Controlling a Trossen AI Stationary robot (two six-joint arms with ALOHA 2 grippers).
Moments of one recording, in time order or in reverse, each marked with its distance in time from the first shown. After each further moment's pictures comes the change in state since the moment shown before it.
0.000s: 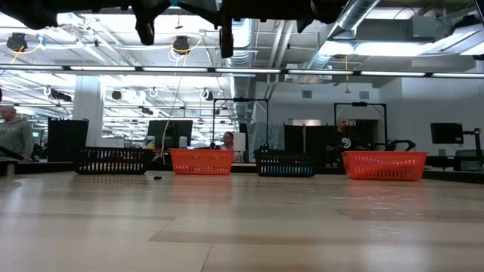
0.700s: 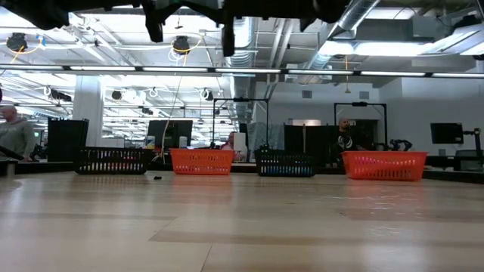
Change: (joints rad) left arm 0.012 0.091 0.029 0.115 -0.021 0.001; right arm 0.010 -0.025 -0.033 0.028 0.028 0.019
